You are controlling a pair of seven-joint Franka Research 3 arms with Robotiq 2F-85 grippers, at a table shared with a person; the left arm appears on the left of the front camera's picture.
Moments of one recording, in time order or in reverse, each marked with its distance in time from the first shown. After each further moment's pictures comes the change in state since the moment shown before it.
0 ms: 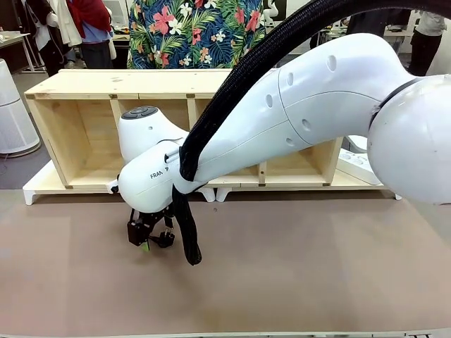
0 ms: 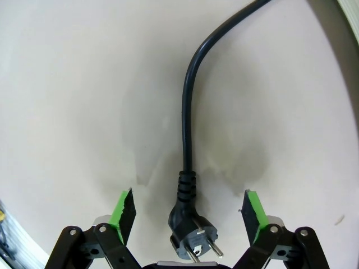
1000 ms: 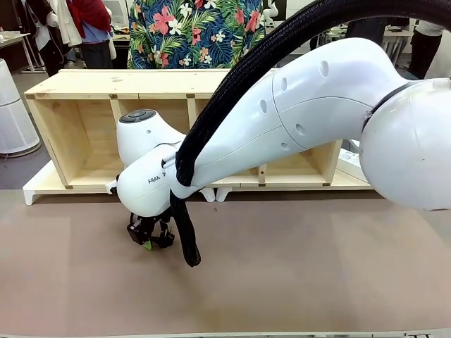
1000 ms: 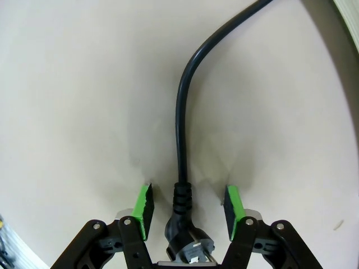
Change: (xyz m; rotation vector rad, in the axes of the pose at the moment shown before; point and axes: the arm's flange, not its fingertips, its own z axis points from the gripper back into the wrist) left arm 0.000 0.000 0.000 0.000 0.000 0.000; right arm 0.004 0.000 -0.008 -0.019 -0.013 -0.013
